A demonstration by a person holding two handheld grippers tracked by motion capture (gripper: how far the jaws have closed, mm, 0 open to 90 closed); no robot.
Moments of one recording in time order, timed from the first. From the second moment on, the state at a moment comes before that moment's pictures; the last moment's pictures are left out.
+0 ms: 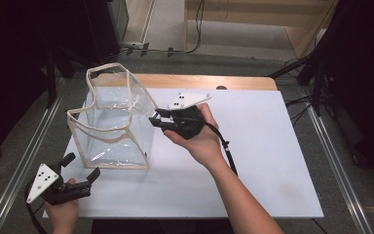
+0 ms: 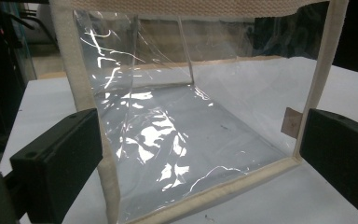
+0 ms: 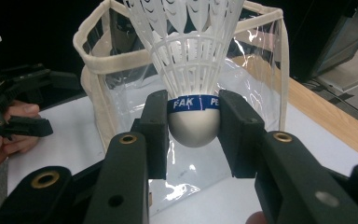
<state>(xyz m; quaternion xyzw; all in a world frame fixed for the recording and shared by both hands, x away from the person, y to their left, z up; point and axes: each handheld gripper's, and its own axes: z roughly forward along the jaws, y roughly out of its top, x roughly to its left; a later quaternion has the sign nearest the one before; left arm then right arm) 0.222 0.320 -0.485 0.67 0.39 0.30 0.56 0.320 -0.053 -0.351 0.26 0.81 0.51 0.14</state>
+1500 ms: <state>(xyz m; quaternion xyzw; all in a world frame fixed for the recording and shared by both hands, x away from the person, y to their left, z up) 0.222 0.320 -0.485 0.67 0.38 0.29 0.56 0.322 0.001 -0.322 0.22 0.81 0.53 0.13</state>
